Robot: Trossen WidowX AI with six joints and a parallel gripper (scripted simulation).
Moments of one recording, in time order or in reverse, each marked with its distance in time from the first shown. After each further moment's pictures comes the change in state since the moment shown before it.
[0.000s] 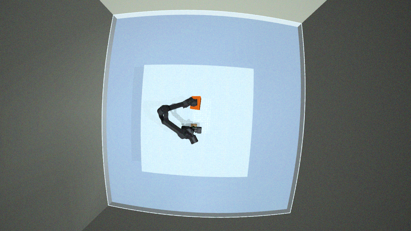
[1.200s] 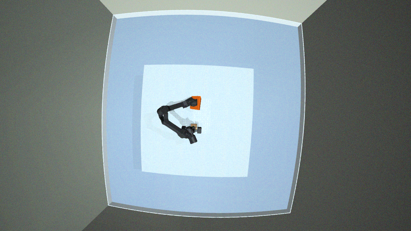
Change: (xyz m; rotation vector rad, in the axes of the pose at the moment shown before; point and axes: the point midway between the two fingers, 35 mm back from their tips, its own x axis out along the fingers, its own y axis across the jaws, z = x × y) arm 0.017 -0.001 0.003 0.003 -0.006 0.014
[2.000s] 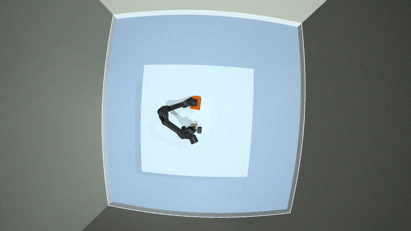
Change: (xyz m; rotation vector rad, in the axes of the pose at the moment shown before) arm -0.010 0.001 -0.002 -0.018 0.019 -0.010
